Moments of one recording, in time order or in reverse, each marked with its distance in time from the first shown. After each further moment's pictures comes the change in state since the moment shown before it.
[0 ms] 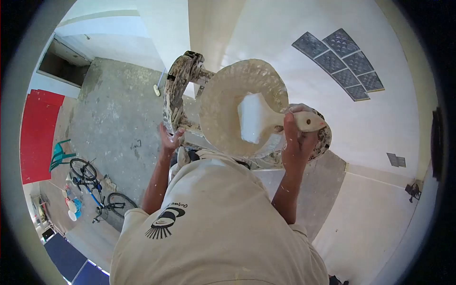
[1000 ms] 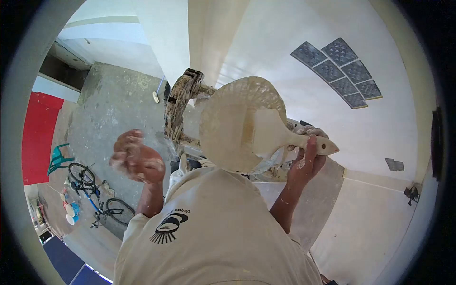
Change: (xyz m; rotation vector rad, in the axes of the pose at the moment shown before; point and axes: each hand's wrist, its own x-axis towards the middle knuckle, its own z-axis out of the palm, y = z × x) left_hand 0.061 0.181 0.052 -0.052 0.406 0.862; right_hand 0.005 0.012 -0.016 0.192 0.240 -0.010
